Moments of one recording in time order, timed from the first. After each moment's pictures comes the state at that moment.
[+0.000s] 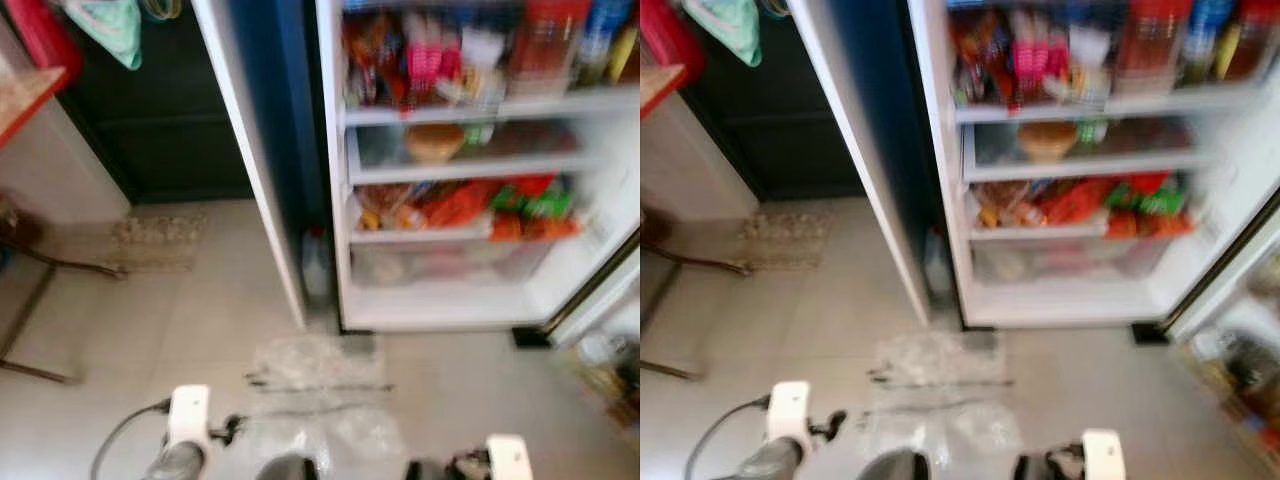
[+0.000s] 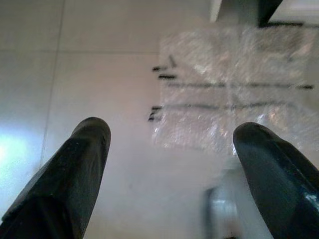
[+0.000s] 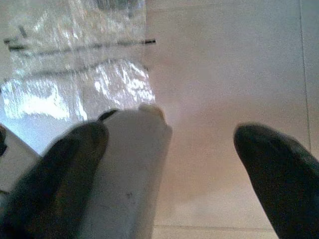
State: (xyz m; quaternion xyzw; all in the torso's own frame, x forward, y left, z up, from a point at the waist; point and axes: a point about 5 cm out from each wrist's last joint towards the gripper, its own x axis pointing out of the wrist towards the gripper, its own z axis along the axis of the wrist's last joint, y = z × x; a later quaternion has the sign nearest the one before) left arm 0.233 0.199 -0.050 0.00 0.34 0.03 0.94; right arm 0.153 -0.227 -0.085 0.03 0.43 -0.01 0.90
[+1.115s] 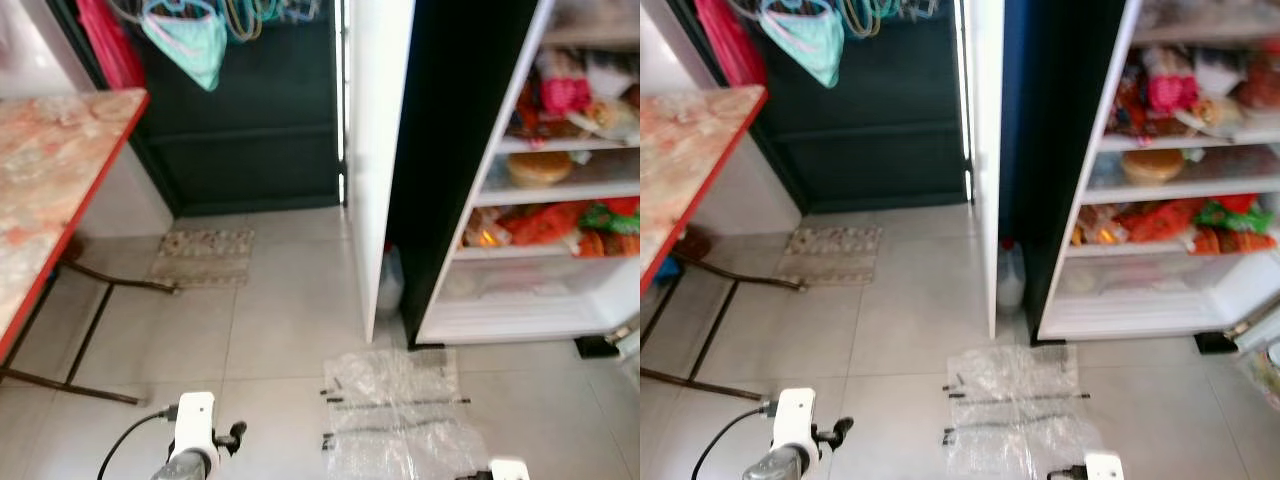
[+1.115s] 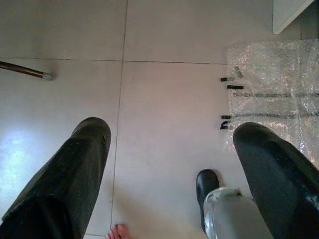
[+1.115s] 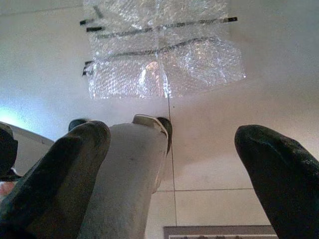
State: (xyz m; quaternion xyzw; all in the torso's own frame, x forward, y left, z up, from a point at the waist) left arm 0.227 0.201 -0.054 0.00 0.35 0.03 0.94; right arm 0.135 -0.224 -0.093 0.03 0.46 -0.02 0.89
